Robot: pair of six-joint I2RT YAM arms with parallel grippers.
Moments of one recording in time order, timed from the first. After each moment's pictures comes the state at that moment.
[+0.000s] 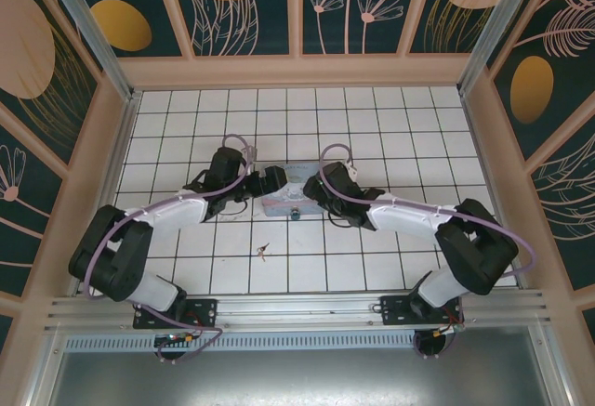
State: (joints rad) left arm -0.48 1.53 0.74 0.12 0.37 -0.76; right arm 0.78 1.52 0.78 -0.06 0.16 1.15
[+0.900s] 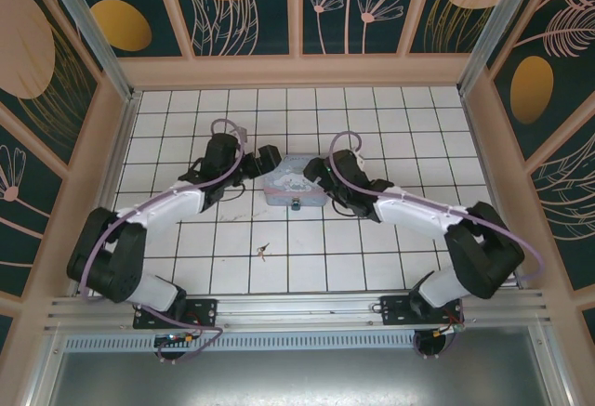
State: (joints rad) left arm -0.46 1.40 0.80 0.07 0.15 -0.78; right arm 0.76 1.41 0.82 -0.15 0.19 1.16
